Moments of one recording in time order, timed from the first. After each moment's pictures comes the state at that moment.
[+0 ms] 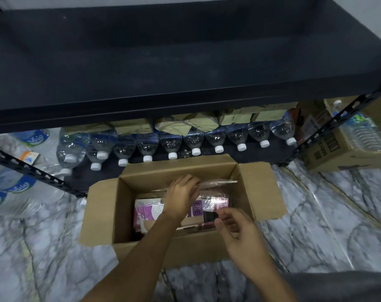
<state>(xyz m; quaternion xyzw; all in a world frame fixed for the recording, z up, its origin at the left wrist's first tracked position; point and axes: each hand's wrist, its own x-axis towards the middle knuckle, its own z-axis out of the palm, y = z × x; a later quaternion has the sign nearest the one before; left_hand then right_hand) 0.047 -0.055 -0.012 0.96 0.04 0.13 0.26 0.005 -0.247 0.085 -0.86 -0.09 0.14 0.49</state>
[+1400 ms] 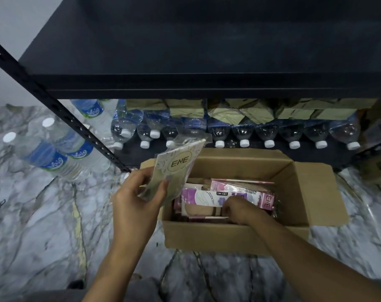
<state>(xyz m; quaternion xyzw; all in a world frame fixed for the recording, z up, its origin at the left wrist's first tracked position) -0.113 0.042 0.133 0.81 0.27 0.30 0.41 0.061 -0.136 -0.035 -0.85 -0.30 0.43 0.04</state>
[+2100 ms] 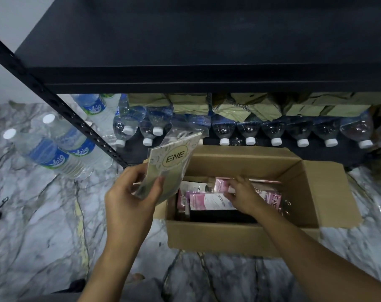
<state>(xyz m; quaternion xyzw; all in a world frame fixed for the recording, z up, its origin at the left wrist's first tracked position) -0.117 0.053 0.130 0.80 0.30 0.30 0.42 0.076 -0.126 -0.045 -0.91 -0.31 0.25 0.16</state>
